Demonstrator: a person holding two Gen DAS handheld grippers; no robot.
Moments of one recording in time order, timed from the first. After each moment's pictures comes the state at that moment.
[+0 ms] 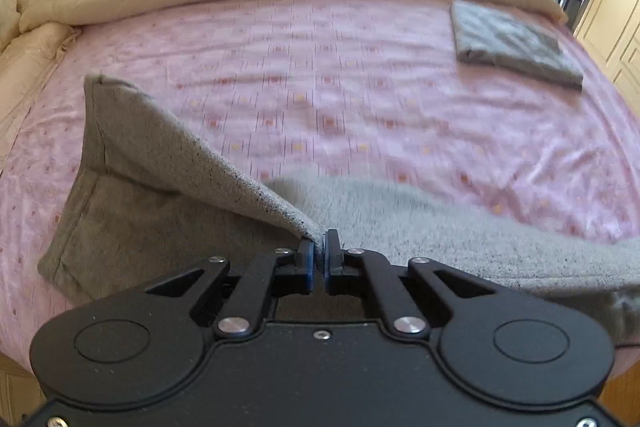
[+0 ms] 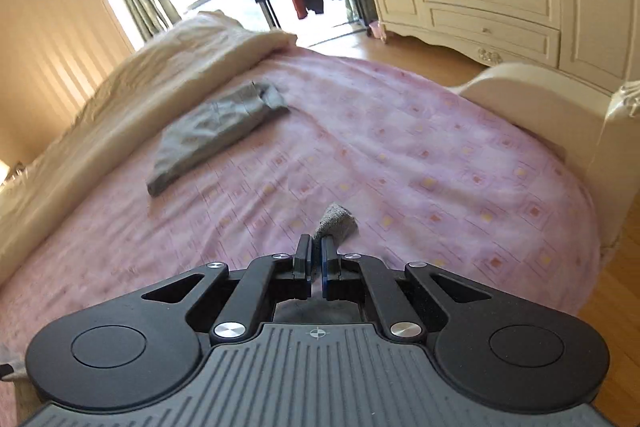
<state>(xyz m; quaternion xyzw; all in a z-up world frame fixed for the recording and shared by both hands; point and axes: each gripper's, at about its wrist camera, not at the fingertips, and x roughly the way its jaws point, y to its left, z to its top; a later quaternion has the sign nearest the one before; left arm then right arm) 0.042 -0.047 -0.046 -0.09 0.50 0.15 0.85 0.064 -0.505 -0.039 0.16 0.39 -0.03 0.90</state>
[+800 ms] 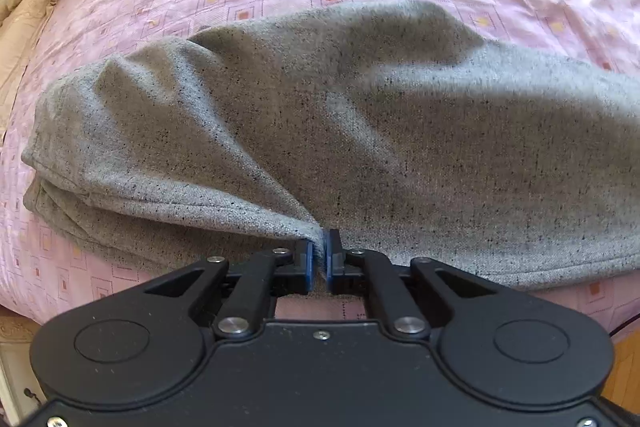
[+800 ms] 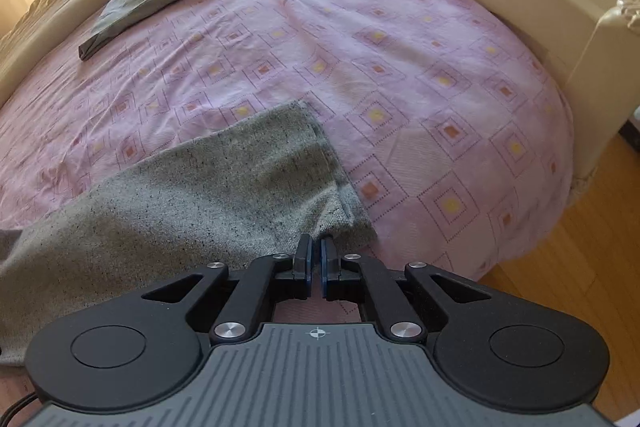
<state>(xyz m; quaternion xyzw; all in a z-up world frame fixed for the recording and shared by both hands) 0.039 -0.081 -0.152 -0.03 0.61 0.17 0.78 0.056 -0.509 -0.121 0.09 0.51 -0.05 0.86</state>
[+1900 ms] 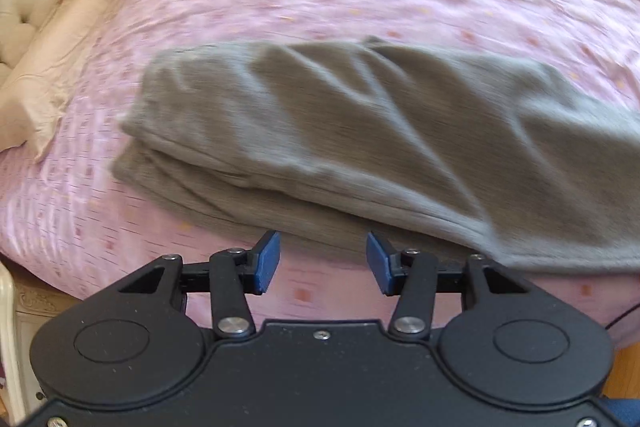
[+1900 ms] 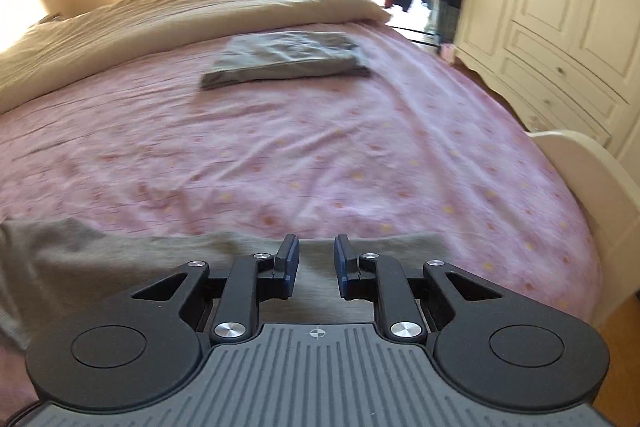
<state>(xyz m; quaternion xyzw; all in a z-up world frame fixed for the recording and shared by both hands) -0.034 0.018 -0.105 -0.04 0.56 0.25 0.79 0.058 -0.386 -0.060 -0.04 0.40 0.07 0.91</state>
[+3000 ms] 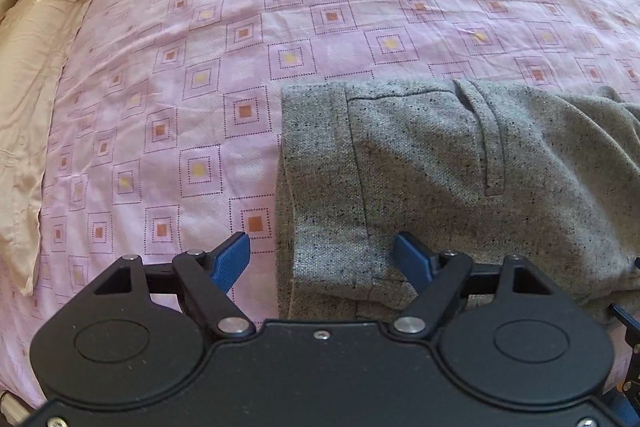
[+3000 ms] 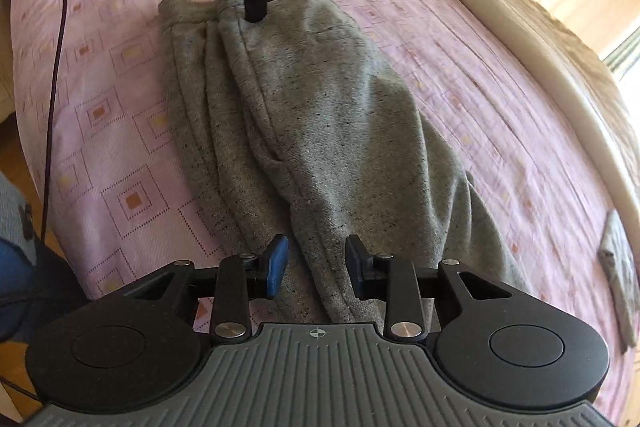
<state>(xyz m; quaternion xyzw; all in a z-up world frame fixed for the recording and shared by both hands) 0.012 0.276 -0.154 -0.02 0.61 0.12 0.78 -0.087 0.044 -0.144 -0.44 0.34 0.40 0.72</state>
